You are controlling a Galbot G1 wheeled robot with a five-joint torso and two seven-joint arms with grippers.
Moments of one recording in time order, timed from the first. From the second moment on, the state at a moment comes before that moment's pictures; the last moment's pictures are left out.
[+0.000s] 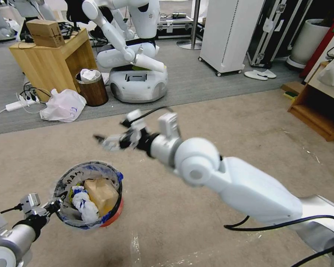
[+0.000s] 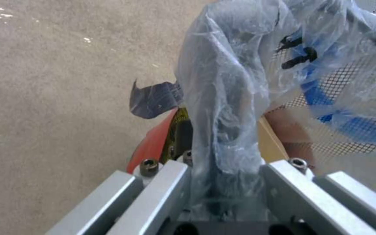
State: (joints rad) left arm 1.61 -1.35 -1.11 -2.16 -0.96 0.74 -0.03; right arm -0.28 1.09 -0.39 2.06 1.25 -0.44 0.36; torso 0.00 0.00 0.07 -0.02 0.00
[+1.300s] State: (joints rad) left arm 1.65 -1.40 -1.13 -2.24 -0.90 0.74 0.00; right arm -1.16 1.02 0.64 2.19 0.62 0.13 0.11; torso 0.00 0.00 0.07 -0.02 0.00
